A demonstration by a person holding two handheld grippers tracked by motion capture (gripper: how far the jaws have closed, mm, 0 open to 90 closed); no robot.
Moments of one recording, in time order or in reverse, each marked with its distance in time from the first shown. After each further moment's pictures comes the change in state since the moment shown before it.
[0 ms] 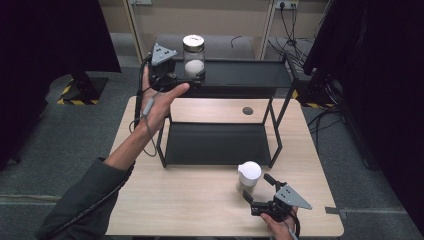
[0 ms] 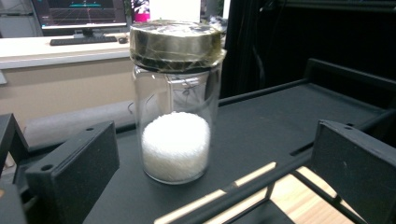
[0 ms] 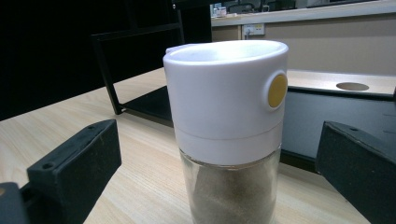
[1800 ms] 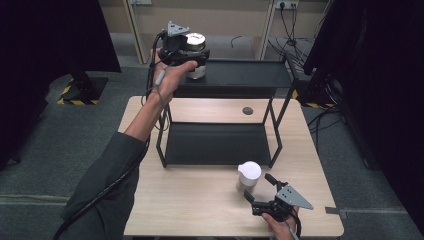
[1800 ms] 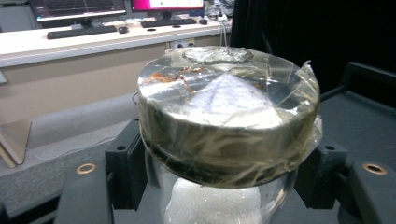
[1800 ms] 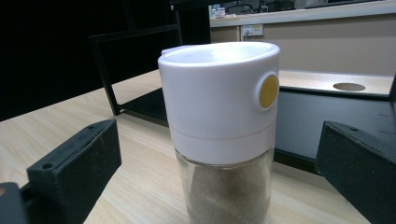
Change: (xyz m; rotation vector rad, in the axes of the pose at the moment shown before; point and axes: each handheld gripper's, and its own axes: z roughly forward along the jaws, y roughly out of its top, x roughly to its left) left arm 0.016 0.047 0.068 0.097 0.032 0.048; right arm -0.002 0.000 -0.002 -0.002 -0.003 0.002
